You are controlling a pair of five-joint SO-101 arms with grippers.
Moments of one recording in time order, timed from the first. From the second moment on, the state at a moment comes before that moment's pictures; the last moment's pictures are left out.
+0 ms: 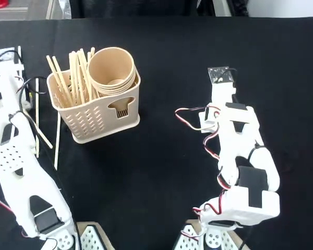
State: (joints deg) left arm -34.3 48.6 -37.9 76.1 -15.7; right arm 8.4 3.1 36.7 41.5 13.1
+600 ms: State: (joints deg) left arm -34.5 20.0 -23.1 80.9 -15.5; right arm 8.4 3.1 36.7 41.5 13.1
